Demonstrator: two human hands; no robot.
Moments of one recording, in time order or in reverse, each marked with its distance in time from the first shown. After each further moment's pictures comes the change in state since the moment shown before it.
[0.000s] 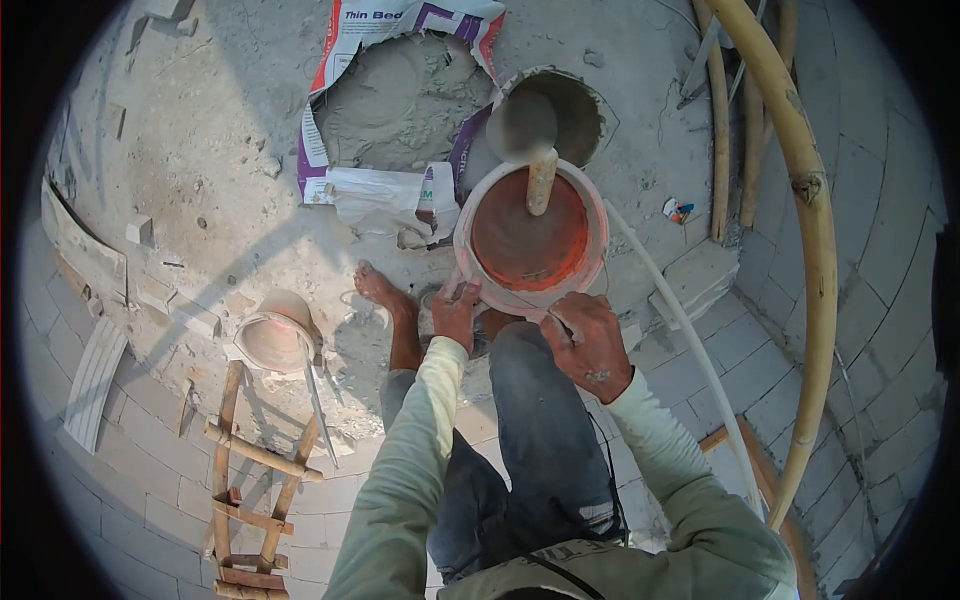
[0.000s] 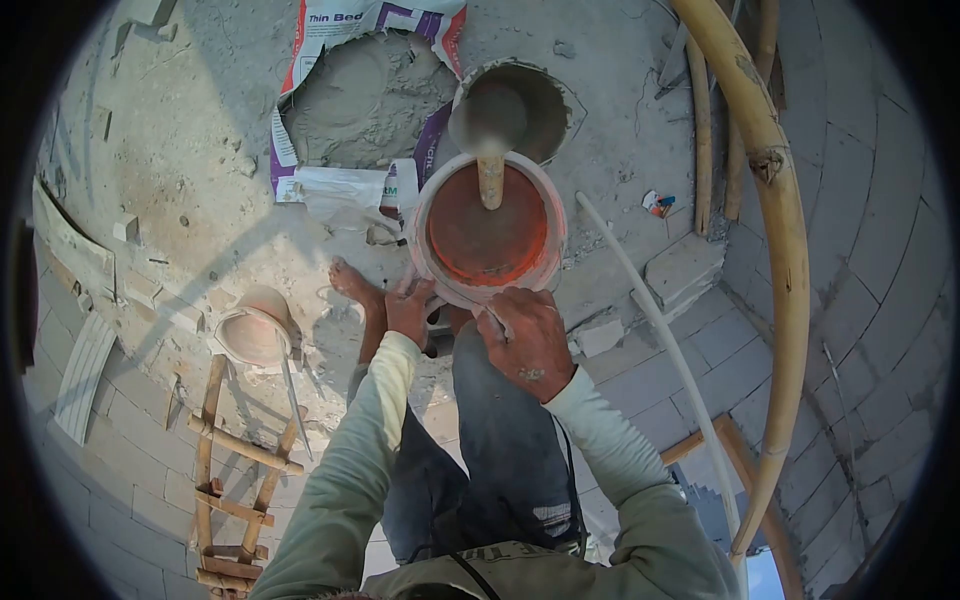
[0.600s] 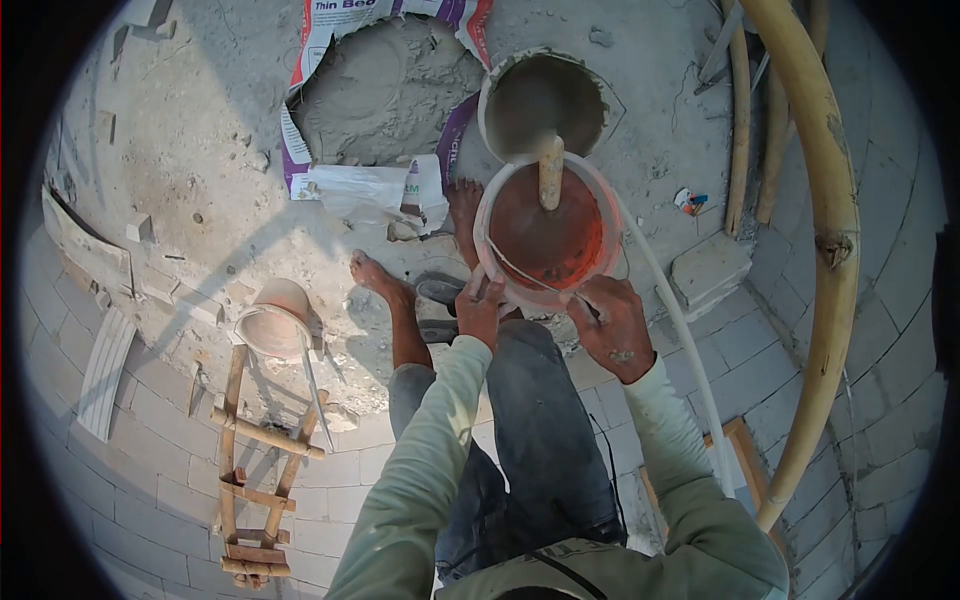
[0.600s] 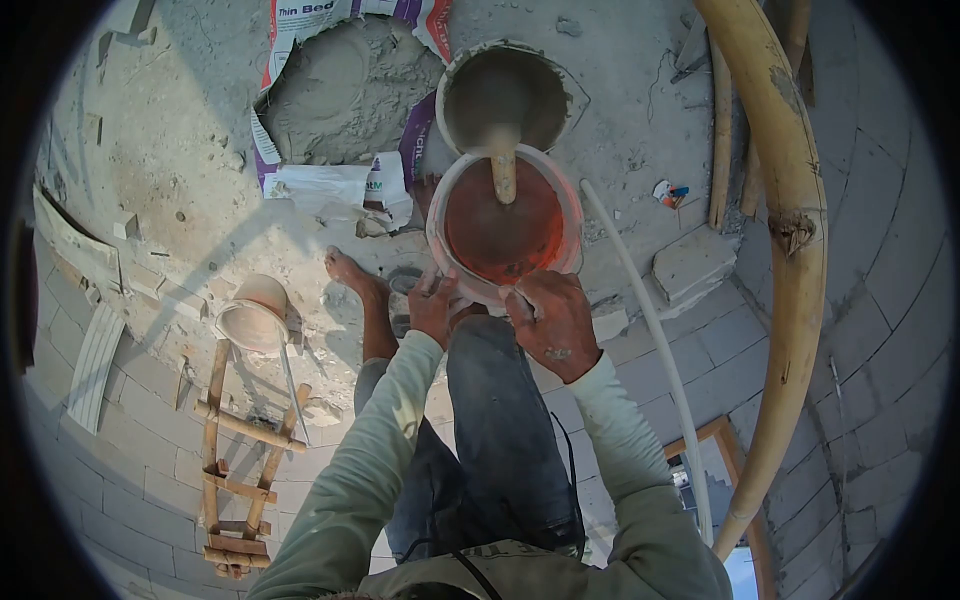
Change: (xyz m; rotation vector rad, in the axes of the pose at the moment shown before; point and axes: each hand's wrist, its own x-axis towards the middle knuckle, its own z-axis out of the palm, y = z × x) left_hand 0.007 -0.020 0.071 -0.025 0.092 -0.168; right_hand 0.027 0.083 -0.026 0.046 -0.006 0.014
